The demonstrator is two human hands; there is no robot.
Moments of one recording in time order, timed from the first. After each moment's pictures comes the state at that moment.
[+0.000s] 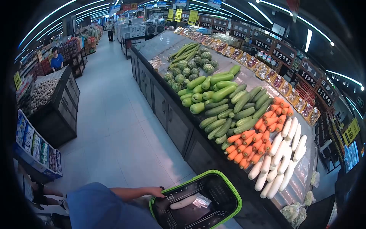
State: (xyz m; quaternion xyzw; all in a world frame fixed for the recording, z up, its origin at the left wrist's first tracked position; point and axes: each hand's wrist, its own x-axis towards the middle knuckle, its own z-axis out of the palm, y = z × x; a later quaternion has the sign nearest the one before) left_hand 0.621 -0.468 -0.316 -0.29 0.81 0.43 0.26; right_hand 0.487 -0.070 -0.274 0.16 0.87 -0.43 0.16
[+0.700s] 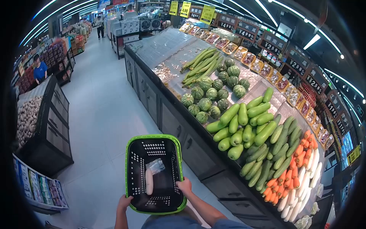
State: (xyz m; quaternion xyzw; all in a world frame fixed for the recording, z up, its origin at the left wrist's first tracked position) left_hand 0.896 -0.883 -0.284 -0.72 0.43 0.53 -0.11; right_hand 0.508 -0.854 -0.254 -0.26 0.83 -0.32 0.37
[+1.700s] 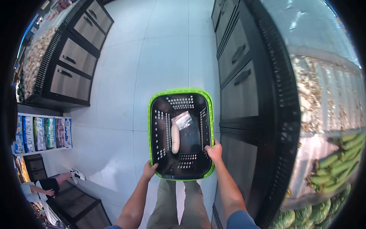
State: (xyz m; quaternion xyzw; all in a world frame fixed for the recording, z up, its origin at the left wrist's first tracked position) left_hand 0.825 -1.402 -0.597 -0.82 0.24 0.46 -0.24; right_hand 0.506 -1.618 -0.593 -0.46 0.73 -0.17 0.48
